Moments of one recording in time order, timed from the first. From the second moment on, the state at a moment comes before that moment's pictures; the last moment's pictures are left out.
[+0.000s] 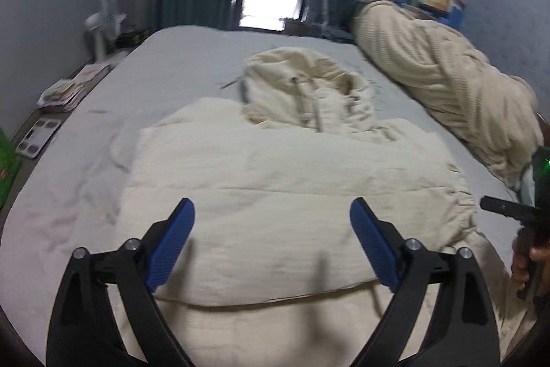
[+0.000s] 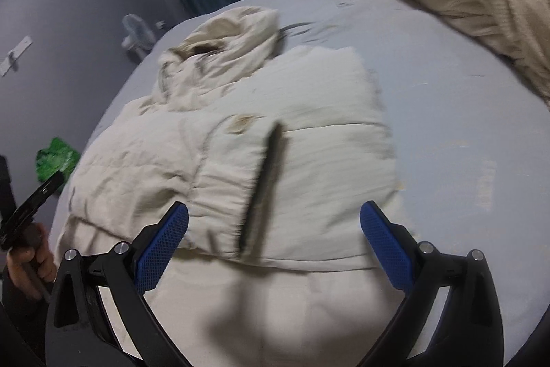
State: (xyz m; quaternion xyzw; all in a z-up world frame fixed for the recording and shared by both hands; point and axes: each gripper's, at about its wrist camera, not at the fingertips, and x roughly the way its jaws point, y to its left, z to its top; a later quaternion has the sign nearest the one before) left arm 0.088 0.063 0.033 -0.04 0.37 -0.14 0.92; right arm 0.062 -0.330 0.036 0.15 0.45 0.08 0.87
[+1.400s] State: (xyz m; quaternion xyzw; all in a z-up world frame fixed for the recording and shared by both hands) left arm 0.144 0.070 0.019 -0.08 0.42 -0.13 0.90; right arm 0.137 -0.363 0.051 0.21 0.42 0.08 0.88
